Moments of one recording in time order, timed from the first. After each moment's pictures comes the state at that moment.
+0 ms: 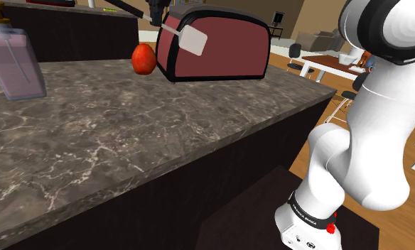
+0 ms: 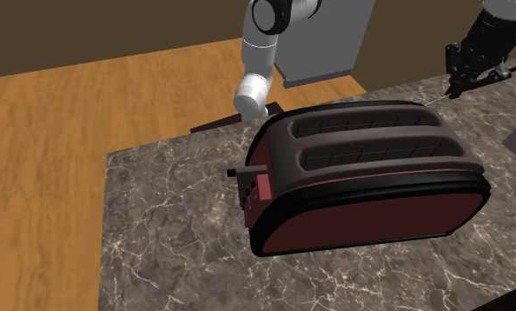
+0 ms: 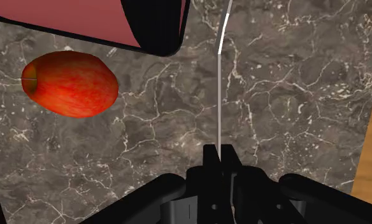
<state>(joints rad) 0.84 0.11 -0.44 -1.18 0.11 1.31 -1.00</state>
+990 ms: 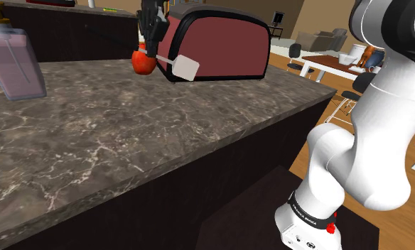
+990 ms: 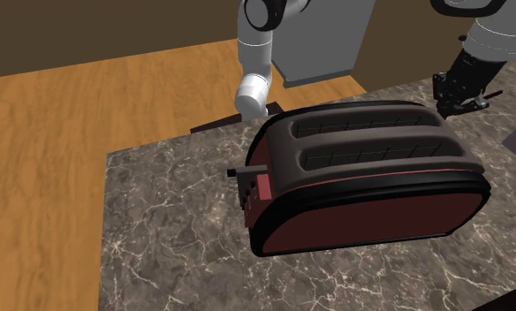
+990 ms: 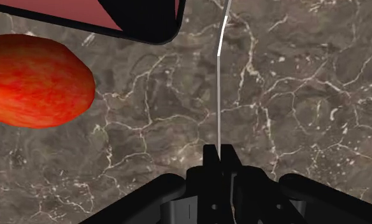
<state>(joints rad) 0.88 0.02 -0.42 -1.48 0.06 1.54 -0.97</state>
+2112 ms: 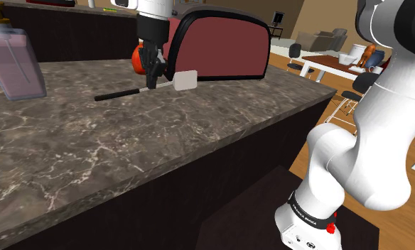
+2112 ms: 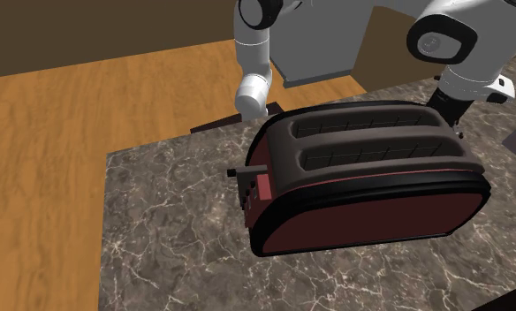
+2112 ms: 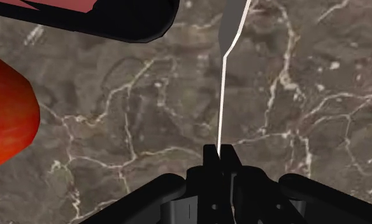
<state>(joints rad) 0.89 -0.03 -0.41 -1.76 0.04 1.78 -0.96</state>
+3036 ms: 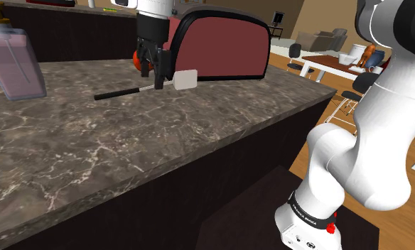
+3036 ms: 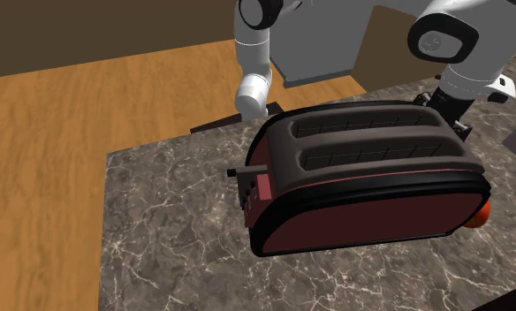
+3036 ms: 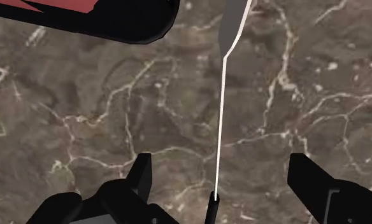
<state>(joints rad) 0.89 -0.03 -0.41 -1.76 0.04 1.77 -0.96</state>
